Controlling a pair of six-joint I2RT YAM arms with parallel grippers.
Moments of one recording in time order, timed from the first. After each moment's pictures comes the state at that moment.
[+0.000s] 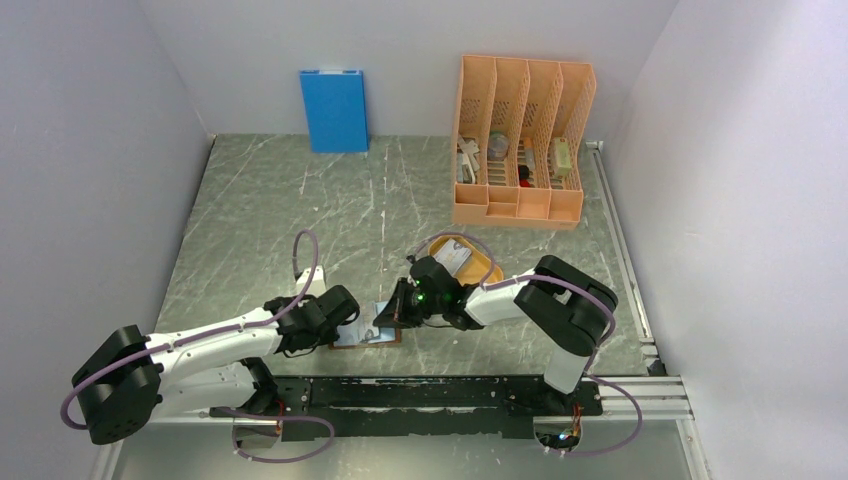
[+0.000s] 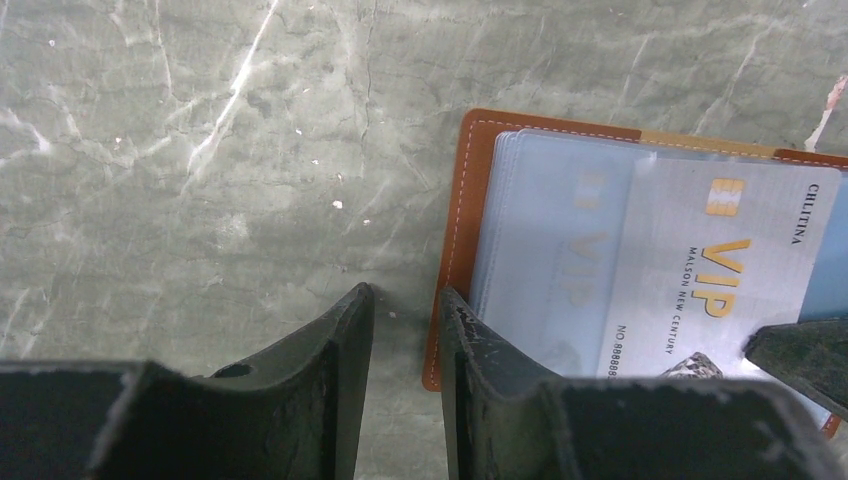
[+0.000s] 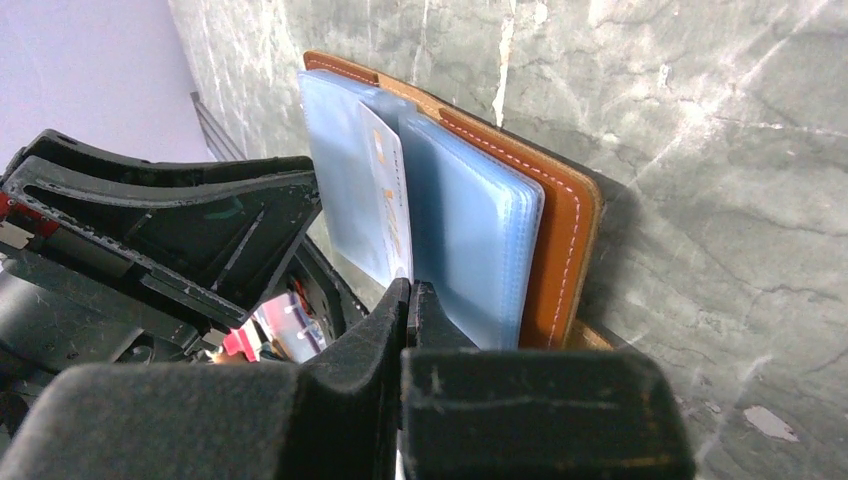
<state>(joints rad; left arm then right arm) -0.94 1.07 0.46 -0.66 -0.49 -1.10 0.94 1.75 0.65 0.46 -0.32 1.16</state>
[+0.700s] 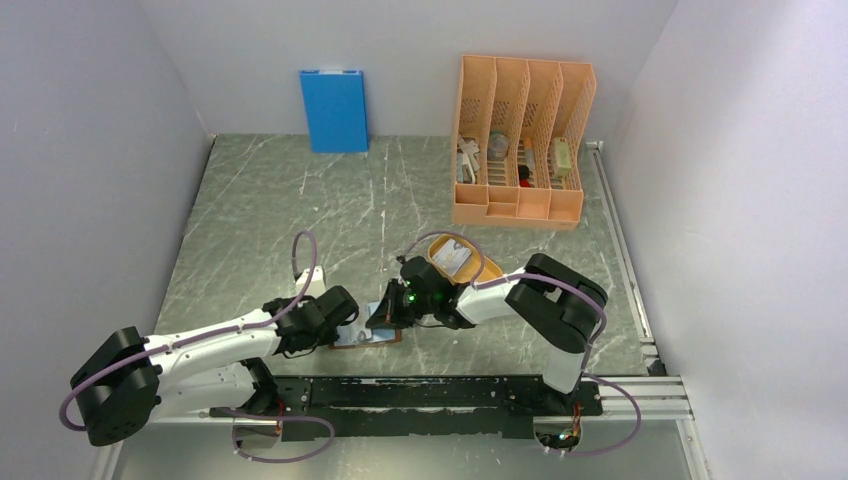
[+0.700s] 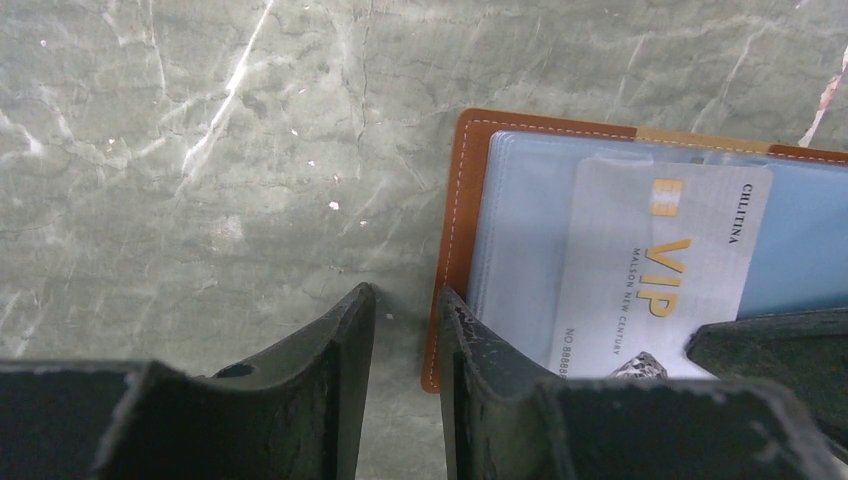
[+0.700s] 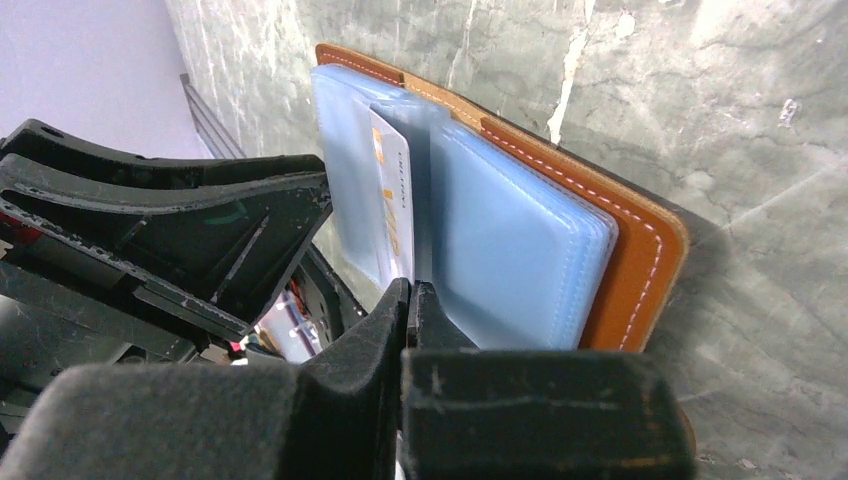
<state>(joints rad) -0.94 1.06 0.45 -0.64 -0.49 -1.10 0.98 1.80 0.71 0.44 -0.33 1.13</state>
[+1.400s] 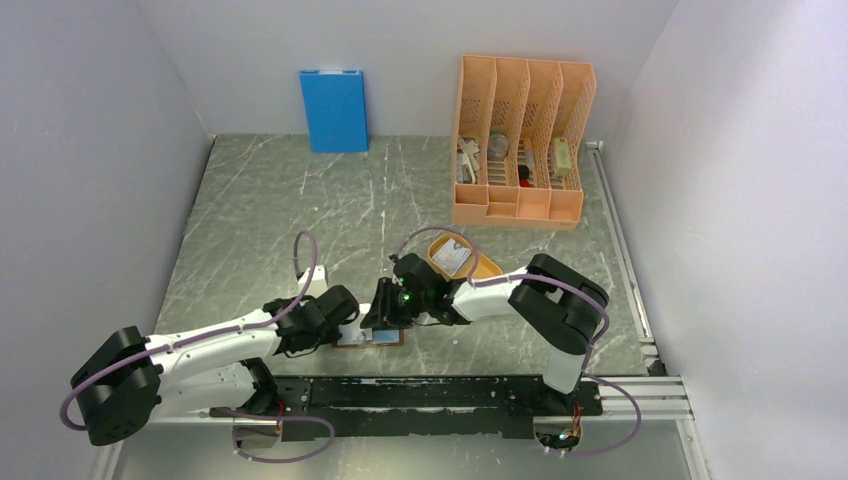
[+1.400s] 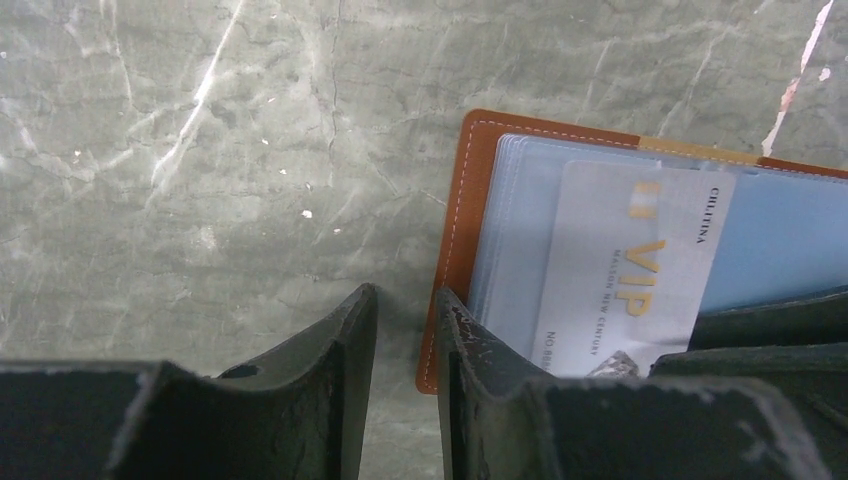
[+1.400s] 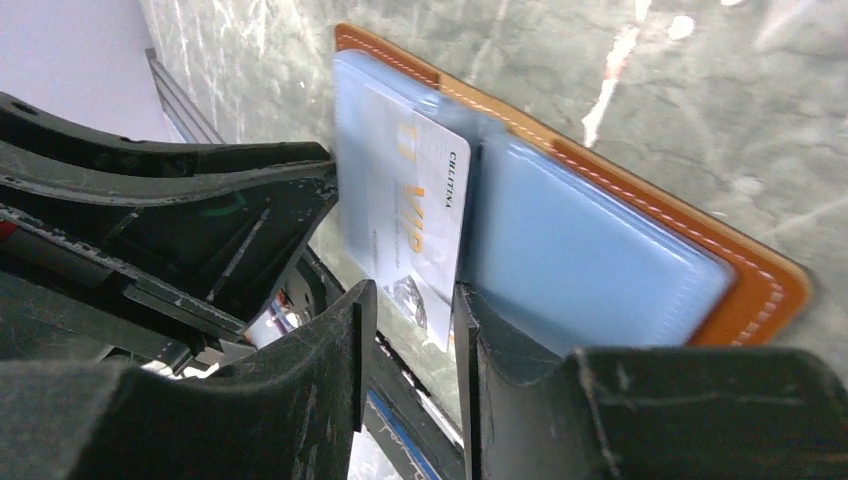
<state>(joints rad) -0.94 1.06 0.44 -0.60 -0.48 -1.08 0.99 1.79 0.76 0.33 -0.33 1.06</state>
